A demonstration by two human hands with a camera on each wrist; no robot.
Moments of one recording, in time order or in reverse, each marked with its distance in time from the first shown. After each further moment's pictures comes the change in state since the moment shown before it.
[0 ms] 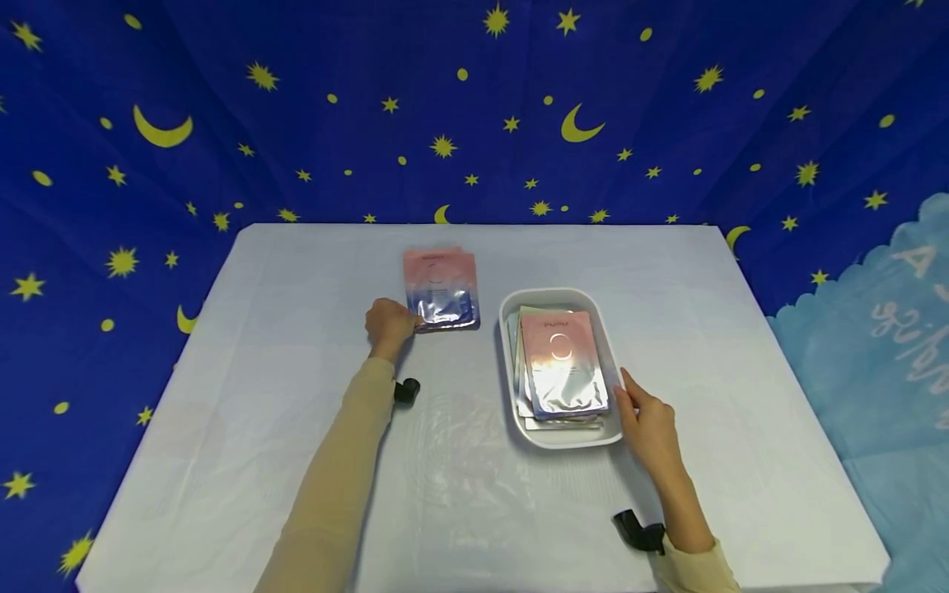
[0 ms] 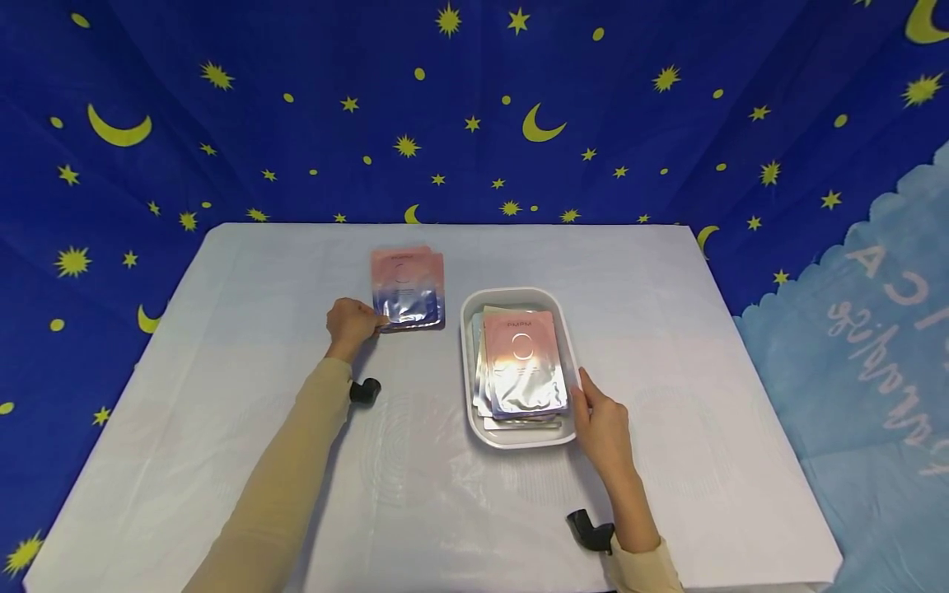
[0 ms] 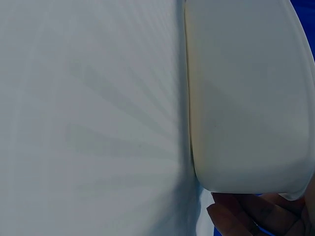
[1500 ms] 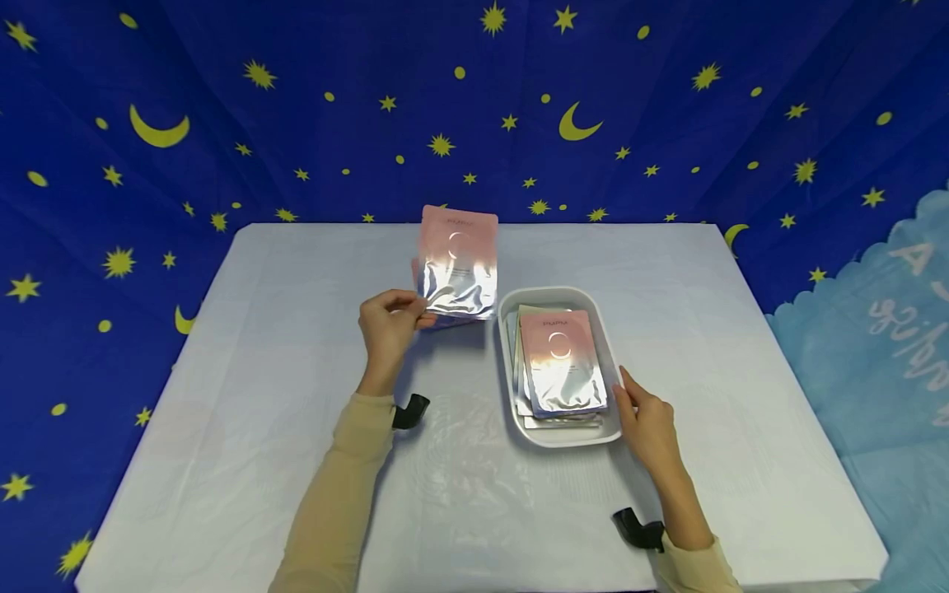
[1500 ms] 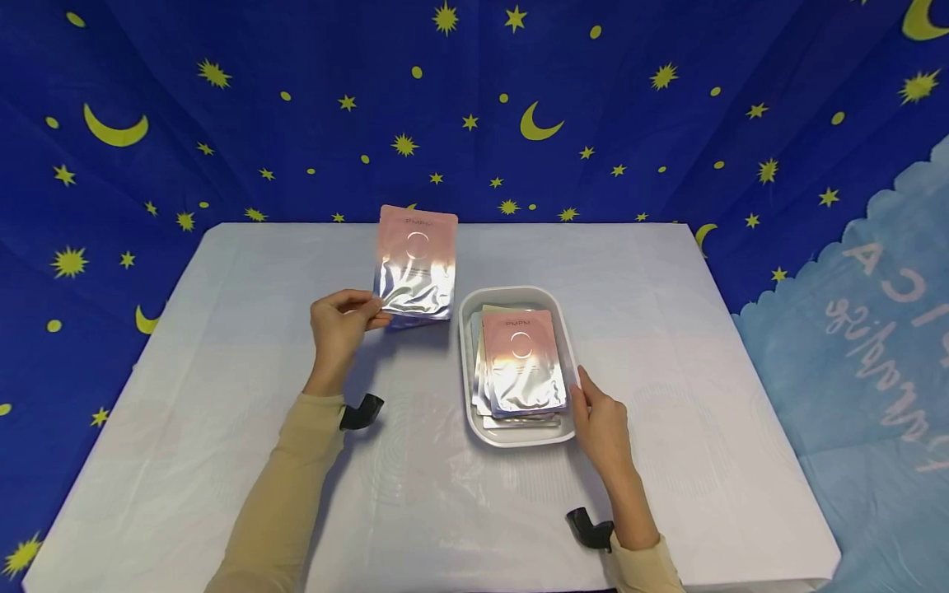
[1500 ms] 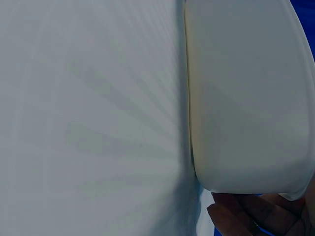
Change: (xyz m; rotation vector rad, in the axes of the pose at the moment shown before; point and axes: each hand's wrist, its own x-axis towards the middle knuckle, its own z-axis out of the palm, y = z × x) left_hand -0.074 0.045 -0.034 -0.768 -0.043 0.198; right_hand -0.001 0.002 0.000 -0.006 0.000 0.000
